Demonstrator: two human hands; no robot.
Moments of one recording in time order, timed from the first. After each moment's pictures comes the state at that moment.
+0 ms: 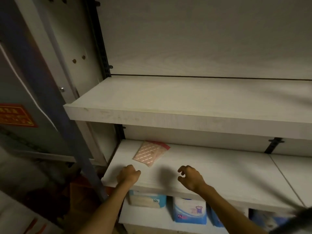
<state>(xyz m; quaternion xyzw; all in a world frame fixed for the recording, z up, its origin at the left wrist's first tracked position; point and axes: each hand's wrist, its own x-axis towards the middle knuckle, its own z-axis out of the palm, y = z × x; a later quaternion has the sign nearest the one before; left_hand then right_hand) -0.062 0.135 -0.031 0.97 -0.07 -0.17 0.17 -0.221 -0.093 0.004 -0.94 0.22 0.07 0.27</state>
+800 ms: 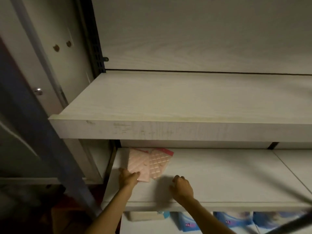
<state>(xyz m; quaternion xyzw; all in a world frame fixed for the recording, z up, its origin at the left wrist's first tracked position) 0.046 0.129 -0.089 0.81 0.08 -0.24 0.53 -0.118 -0.013 -0.057 -0.87 0.40 0.09 0.27</state>
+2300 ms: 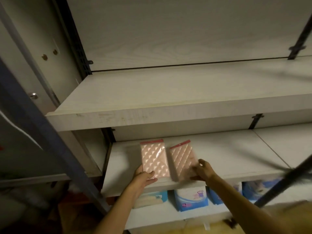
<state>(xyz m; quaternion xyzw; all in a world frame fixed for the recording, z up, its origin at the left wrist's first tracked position) -0.061 0.130 -0.043 0.60 -0.02 -0.43 0.68 -0.226 -0.091 -0.043 -0.57 0.48 -0.10 0.66</state>
